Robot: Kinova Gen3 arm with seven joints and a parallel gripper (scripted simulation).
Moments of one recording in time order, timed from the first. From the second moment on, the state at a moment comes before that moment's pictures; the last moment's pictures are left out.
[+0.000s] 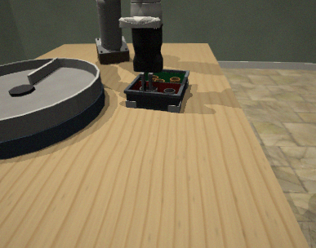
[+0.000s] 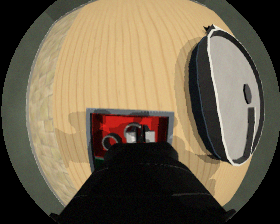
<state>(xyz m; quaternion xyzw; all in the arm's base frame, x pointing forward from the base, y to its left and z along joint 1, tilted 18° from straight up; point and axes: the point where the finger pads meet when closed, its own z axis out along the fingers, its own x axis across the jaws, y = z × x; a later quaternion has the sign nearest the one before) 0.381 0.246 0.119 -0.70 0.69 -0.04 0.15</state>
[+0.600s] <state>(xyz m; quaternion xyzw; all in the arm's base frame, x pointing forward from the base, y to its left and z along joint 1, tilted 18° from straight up) 0.385 0.247 0.109 -0.70 0.69 -0.04 0.15</state>
